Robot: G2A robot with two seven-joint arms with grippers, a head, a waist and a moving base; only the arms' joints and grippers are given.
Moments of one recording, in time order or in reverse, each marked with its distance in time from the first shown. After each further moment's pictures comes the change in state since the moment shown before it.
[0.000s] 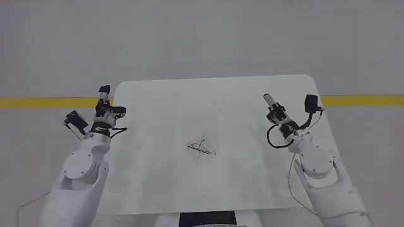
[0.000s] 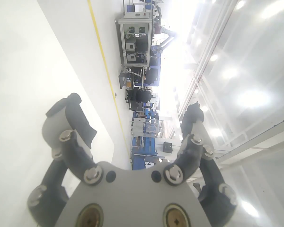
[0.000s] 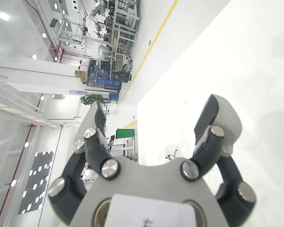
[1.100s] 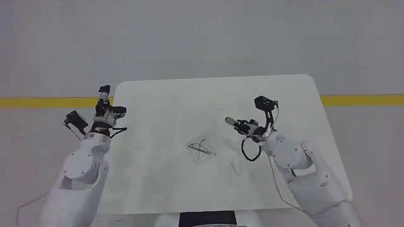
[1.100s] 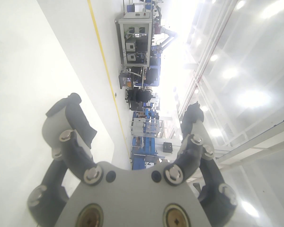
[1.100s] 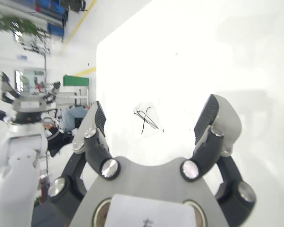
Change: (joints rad) left arm 0.000 0.000 0.000 0.000 0.000 0.000 0.000; right arm 0.176 0.005 -0.264 -0.010 -0.473 0.176 0.475
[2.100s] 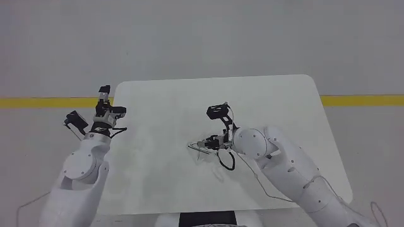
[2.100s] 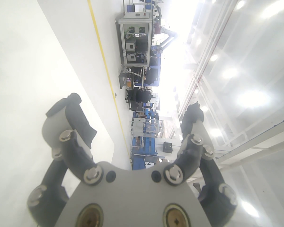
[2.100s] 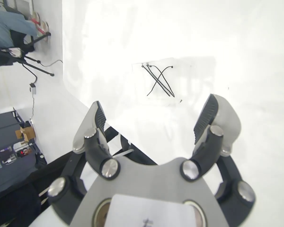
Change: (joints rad) left arm 0.000 0.000 0.000 0.000 0.000 0.000 0.000; right arm 0.301 -0.068 -0.301 0.087 -0.220 0.000 0.501
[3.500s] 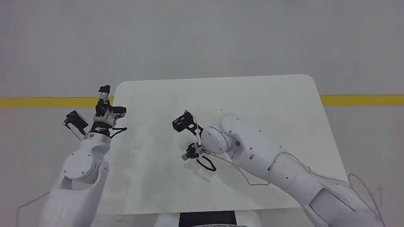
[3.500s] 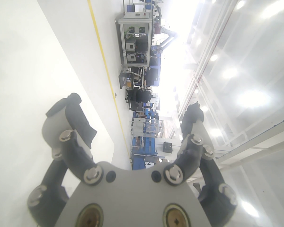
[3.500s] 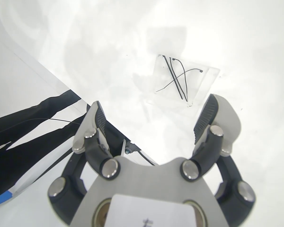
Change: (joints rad) left arm 0.000 0.000 0.000 0.000 0.000 0.000 0.000; right arm 0.295 -0.141 -0.336 0.219 -0.043 -0.081 0.144
